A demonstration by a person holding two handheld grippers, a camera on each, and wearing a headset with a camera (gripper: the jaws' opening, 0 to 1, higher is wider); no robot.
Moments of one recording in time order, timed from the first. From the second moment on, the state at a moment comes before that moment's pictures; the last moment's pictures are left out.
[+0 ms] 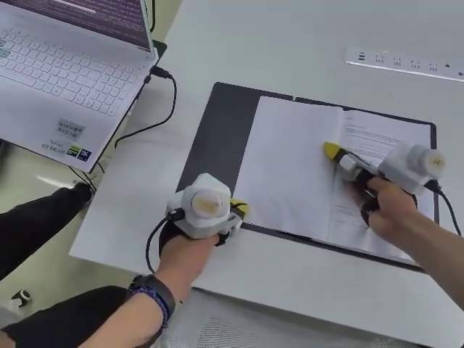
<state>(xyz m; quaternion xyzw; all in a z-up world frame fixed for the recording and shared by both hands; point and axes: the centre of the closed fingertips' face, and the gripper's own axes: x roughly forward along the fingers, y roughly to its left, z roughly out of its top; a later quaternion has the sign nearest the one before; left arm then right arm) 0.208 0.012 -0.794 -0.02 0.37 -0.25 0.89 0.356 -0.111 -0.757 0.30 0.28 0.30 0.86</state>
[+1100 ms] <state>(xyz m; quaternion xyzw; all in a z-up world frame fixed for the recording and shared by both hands) 0.206 0.012 -0.796 -0.02 0.37 -0.25 0.89 0.425 -0.120 -0.753 0.35 0.24 0.21 0.88</state>
